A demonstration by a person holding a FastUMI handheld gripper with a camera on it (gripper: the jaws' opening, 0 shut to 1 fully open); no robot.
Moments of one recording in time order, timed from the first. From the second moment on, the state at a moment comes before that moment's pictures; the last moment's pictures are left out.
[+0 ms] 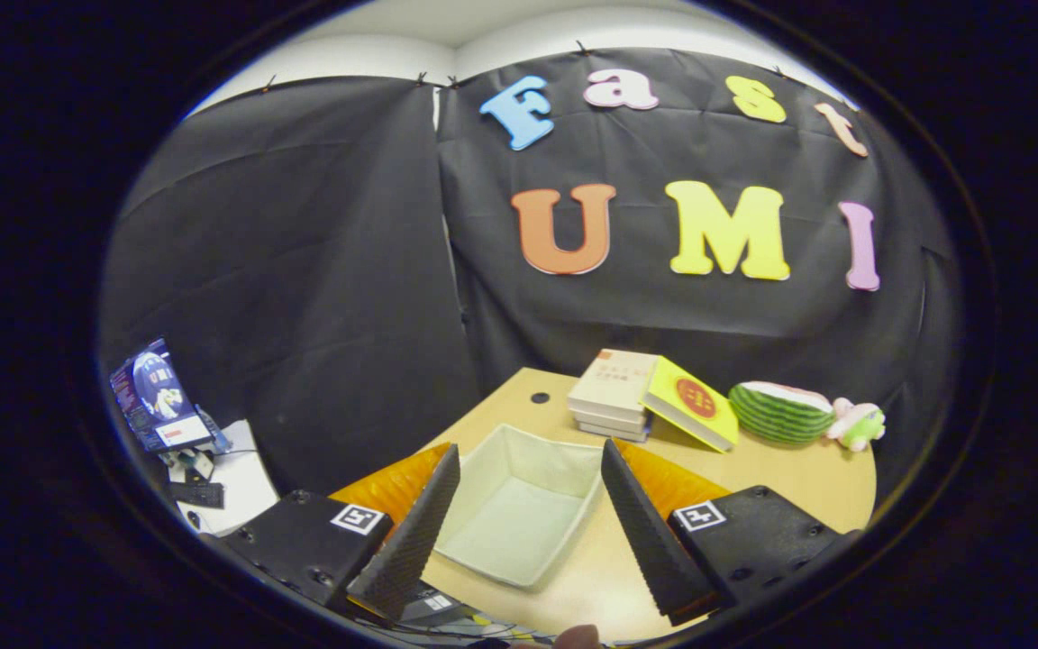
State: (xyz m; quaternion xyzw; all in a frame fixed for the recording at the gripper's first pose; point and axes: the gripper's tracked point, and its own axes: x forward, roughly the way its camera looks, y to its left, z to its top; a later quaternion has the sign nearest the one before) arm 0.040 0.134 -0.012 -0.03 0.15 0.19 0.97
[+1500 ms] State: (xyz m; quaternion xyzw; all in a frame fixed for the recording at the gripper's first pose) arm 0.076 -0.103 -0.317 0.18 0.57 0.09 0.80
